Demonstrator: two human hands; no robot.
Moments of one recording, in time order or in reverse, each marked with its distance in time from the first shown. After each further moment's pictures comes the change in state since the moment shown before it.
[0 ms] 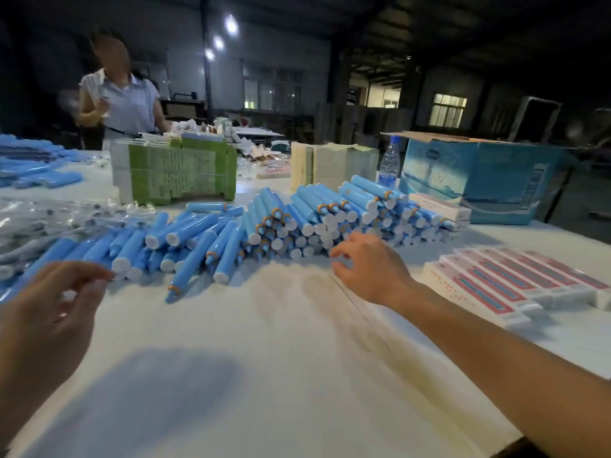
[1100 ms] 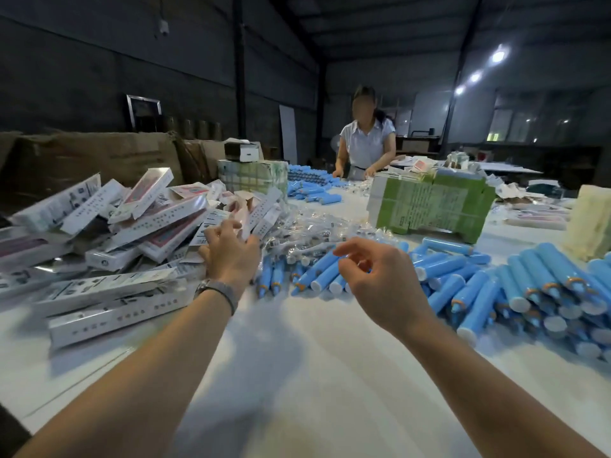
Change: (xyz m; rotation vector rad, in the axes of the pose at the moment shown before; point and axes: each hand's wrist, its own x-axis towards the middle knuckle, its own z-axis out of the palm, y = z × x) left_hand 0.053 -0.068 -0.117 0.463 0.474 -0.782; right_hand 0.046 -0.292 0.053 0.951 0.018 -0.514
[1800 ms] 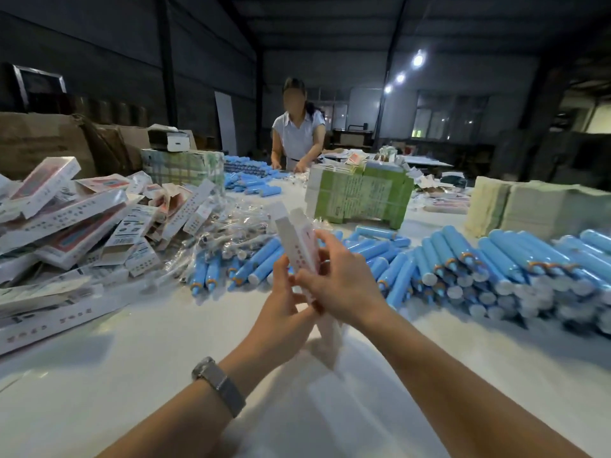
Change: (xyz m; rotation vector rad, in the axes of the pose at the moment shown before) left_hand -0.181 0.065 0.012 -0.879 -0.790 0.231; right_hand -0.016 0.011 -0.031 -0.135 -0.103 0.190
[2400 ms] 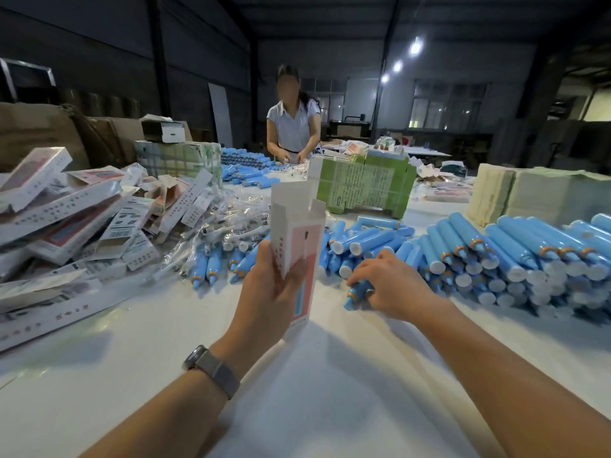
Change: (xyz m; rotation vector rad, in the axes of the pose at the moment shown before) left_hand 0.009 -0.005 -0.030 0.301 0.153 0.185; right_hand 0.020 0.103 -0.021 -0.714 -0.347 -0.068
